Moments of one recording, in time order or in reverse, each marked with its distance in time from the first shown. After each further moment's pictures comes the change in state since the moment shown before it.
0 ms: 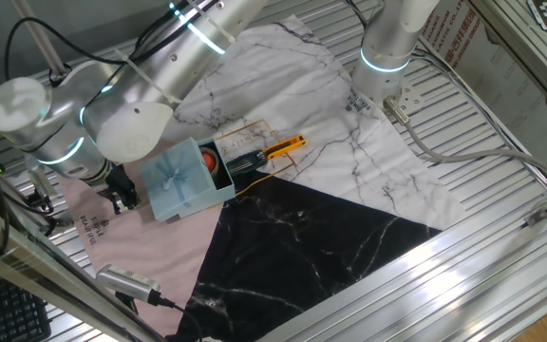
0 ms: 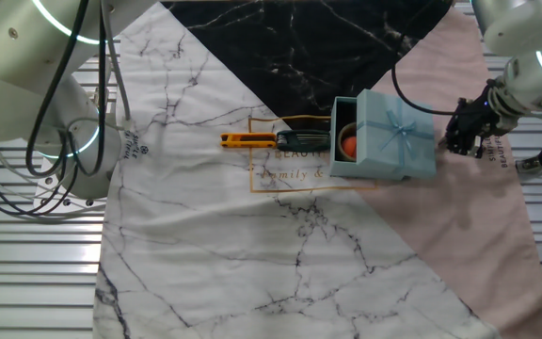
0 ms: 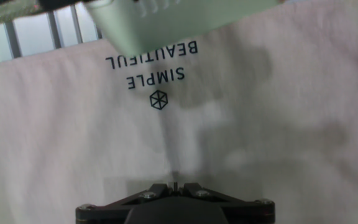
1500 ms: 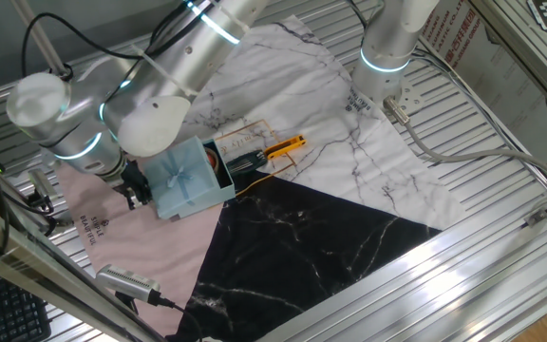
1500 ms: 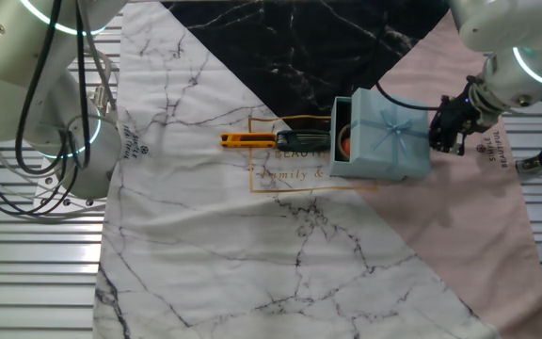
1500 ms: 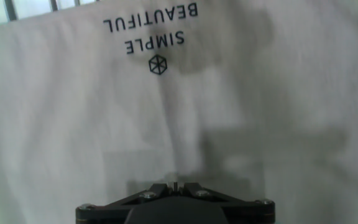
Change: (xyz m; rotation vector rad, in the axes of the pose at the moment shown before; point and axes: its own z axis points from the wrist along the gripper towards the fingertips) arm 0.031 -0.002 0.005 0.007 -0.003 -0.005
